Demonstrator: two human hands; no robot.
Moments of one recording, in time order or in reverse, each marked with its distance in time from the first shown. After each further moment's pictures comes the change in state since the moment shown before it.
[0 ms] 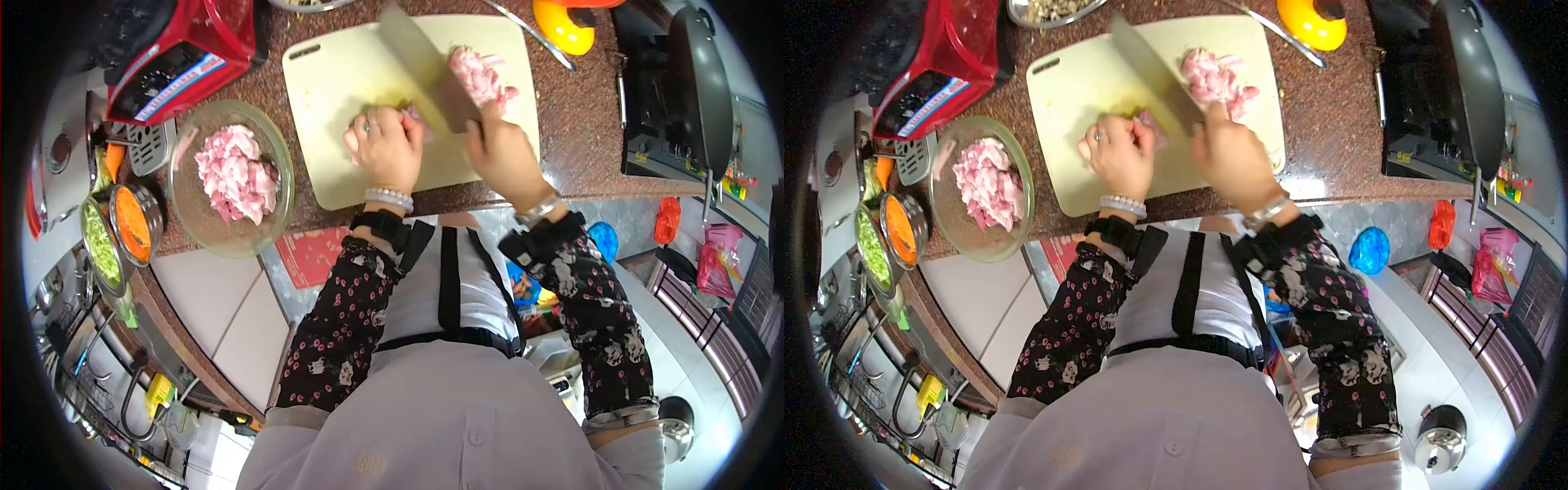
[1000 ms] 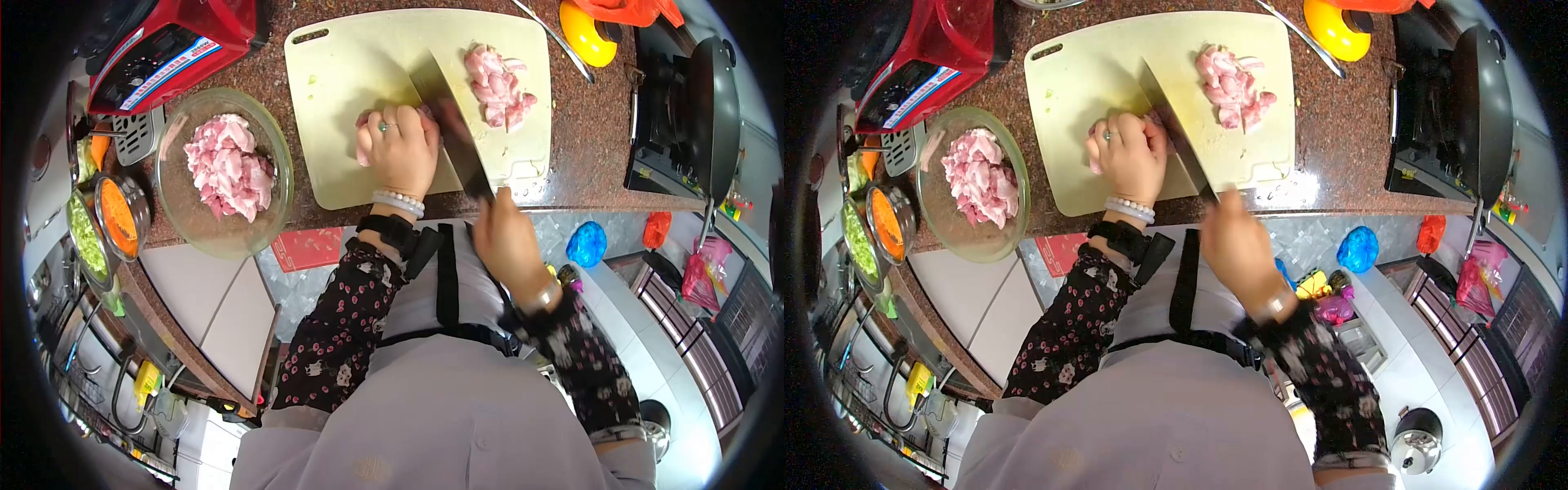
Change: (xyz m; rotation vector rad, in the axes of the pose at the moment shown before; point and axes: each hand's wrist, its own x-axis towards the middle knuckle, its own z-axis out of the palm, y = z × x) left_hand 0.002 0.006 0.002 0.077 -0.016 0.005; right_hand -0.081 -0.025 -0.002 -0.005 -0.255 0.232
